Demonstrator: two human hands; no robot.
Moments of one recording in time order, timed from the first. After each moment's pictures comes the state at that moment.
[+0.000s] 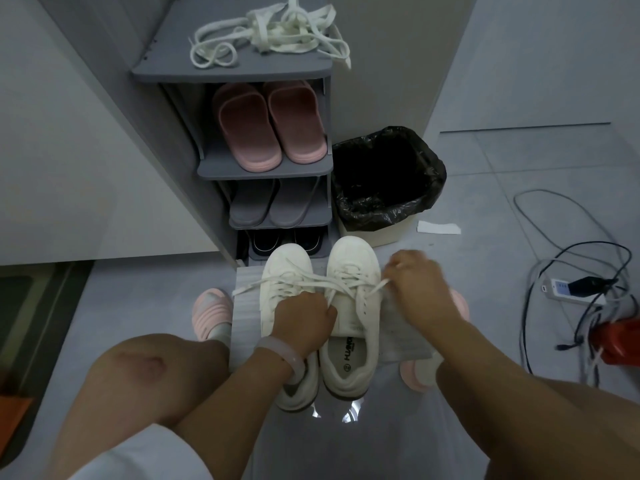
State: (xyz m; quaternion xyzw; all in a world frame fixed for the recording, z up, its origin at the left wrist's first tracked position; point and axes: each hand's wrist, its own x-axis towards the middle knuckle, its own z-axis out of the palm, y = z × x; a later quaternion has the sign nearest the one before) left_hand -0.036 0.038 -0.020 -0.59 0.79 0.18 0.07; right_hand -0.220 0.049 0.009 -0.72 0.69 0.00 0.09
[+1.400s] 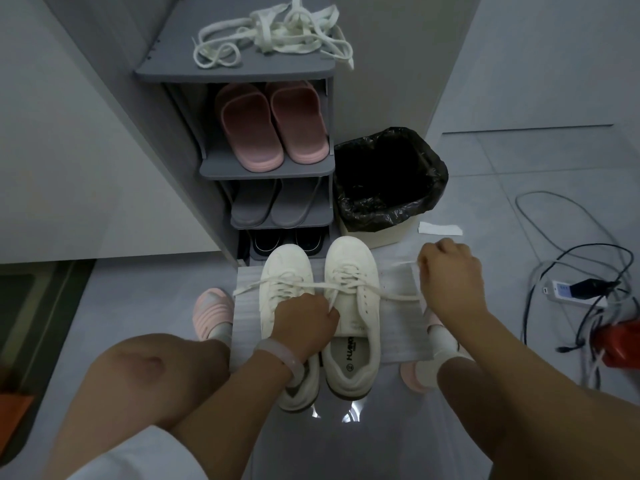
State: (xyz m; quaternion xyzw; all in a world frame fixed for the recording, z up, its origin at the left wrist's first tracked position) left_hand -0.036 0.042 -0.010 -0.58 0.78 0.20 0.08; right_hand -0.241 0.048 0.022 -0.63 0.78 -0.03 0.03
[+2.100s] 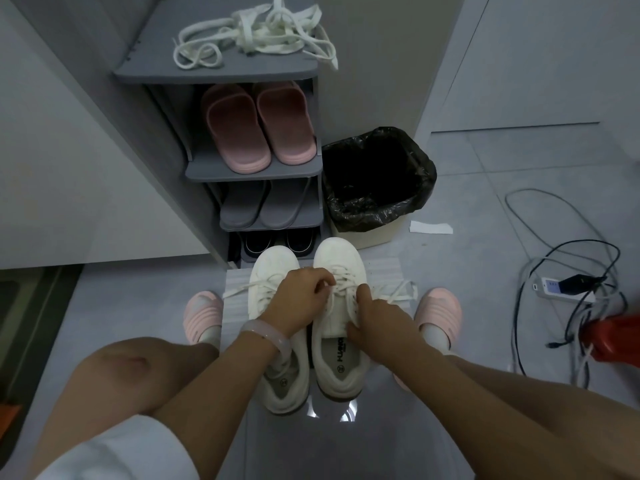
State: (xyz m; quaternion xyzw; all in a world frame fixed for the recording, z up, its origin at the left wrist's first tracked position) left_hand -0.042 0.014 -0.001 -0.52 0.76 0.36 -0.13; right_hand -0.181 0.079 -0.005 -0.68 0.69 0.02 0.25
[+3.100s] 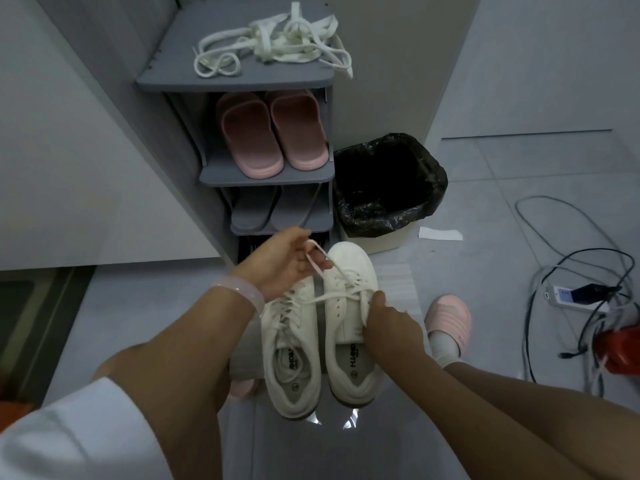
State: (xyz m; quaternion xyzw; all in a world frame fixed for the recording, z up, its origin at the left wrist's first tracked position) left_hand -0.020 -0.030 0.055 -0.50 0.33 0.77 -0.24; right_hand -0.170 0.073 -0.023 -0.60 0.76 0.03 0.23
